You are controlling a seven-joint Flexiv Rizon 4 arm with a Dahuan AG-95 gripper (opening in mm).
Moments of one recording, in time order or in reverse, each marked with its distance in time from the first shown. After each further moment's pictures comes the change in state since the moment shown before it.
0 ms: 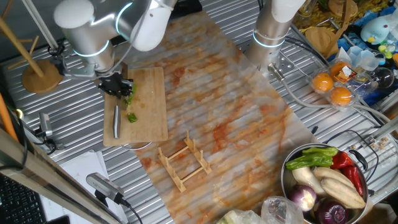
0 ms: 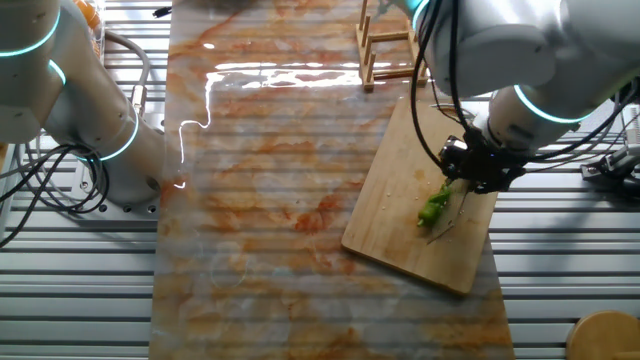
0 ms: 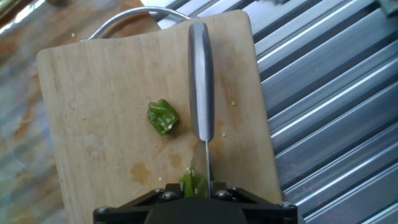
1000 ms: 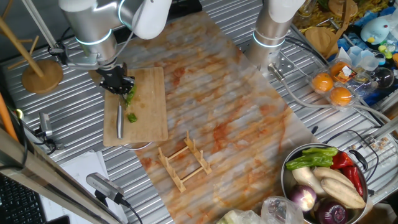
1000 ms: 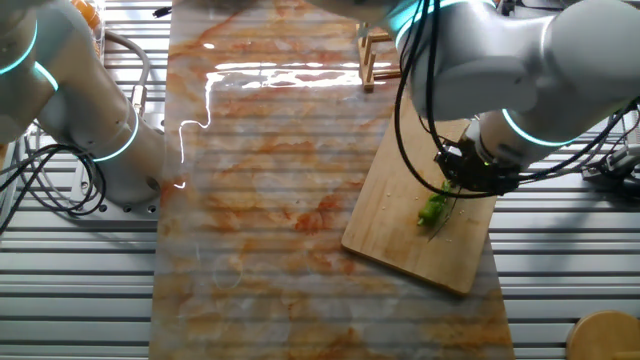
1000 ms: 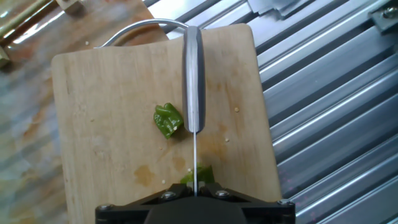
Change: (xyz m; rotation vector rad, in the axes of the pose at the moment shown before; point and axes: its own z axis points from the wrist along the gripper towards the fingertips) arm 0.001 0.002 -0.005 0.011 -0.098 -0.047
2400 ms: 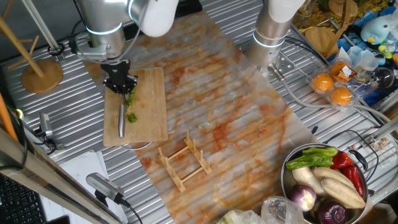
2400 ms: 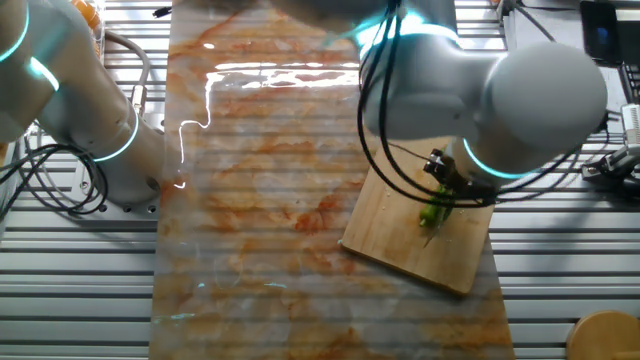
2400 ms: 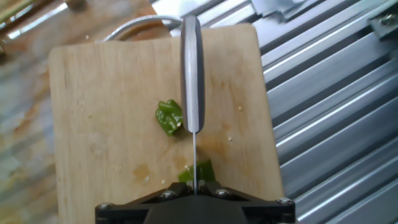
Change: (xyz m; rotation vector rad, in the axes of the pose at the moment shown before) arm 0.003 0.001 0.012 0.036 -0.162 -0.051
